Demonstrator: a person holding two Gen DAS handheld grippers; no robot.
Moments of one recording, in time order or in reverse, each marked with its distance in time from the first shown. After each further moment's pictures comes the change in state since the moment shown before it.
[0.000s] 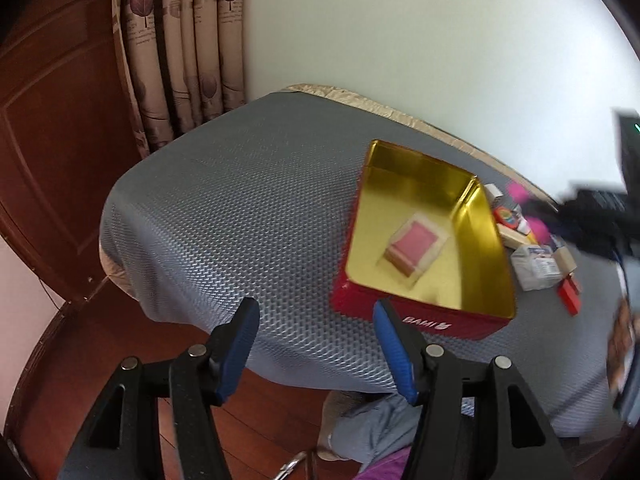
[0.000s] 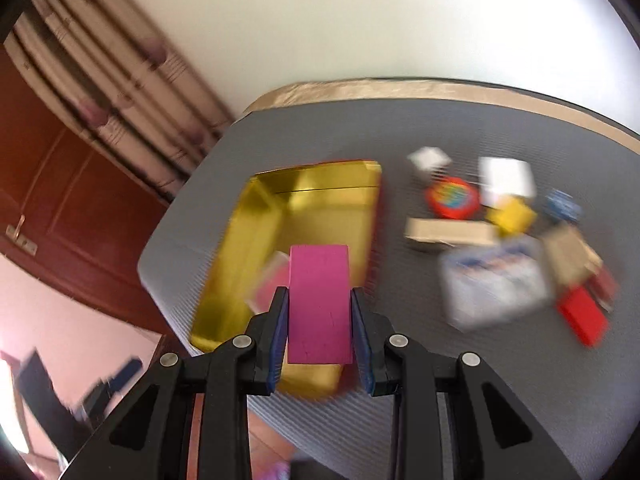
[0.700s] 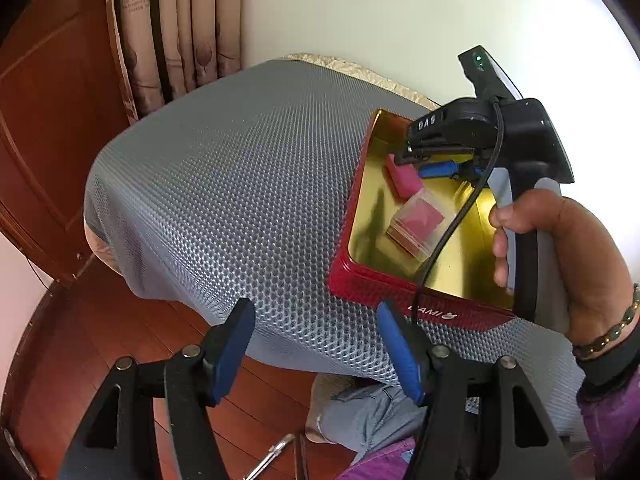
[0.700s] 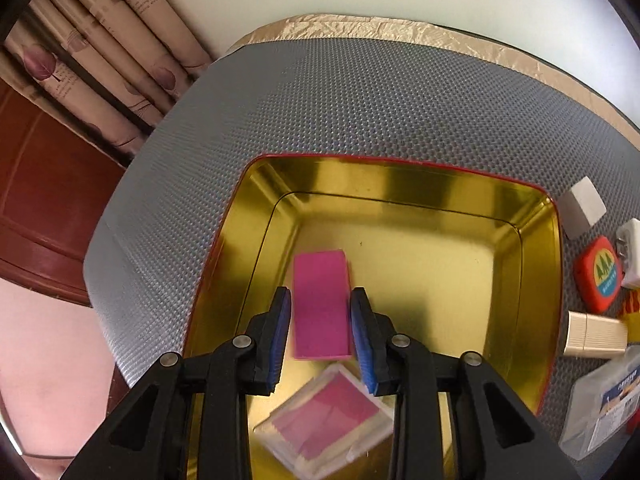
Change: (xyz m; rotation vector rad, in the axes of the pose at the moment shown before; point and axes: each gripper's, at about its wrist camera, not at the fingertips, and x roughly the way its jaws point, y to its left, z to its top) left arm 0.029 0.004 -0.002 -0.040 0.106 -0.047; right arm 0.139 0.044 0.047 -0.035 0.142 -0.106
